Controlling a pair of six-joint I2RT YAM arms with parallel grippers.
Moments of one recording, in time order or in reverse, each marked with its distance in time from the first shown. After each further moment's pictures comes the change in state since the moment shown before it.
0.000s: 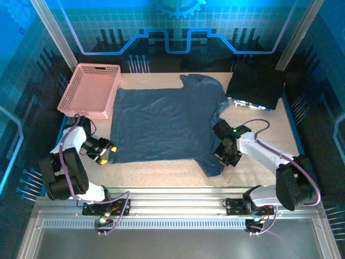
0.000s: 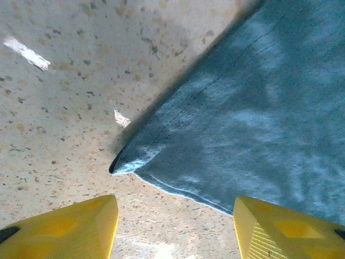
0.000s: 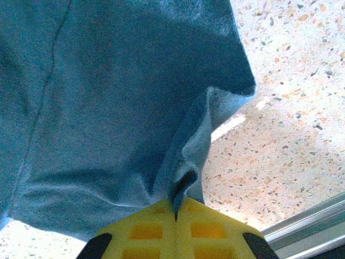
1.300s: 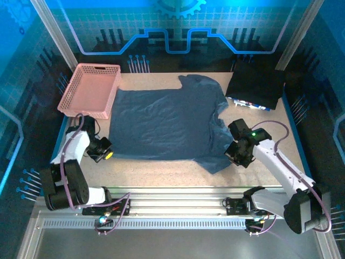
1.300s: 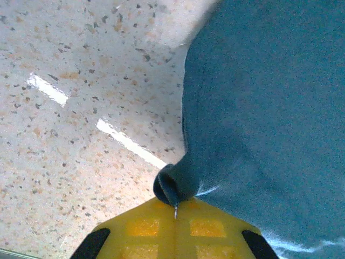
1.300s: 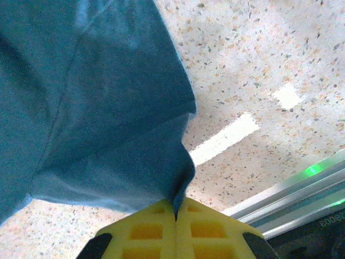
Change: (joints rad) left arm -0.068 -0.153 -0.040 0.039 -0.095 -0.038; right arm -0.132 -0.232 0.022 -0.148 -0.007 -0.115
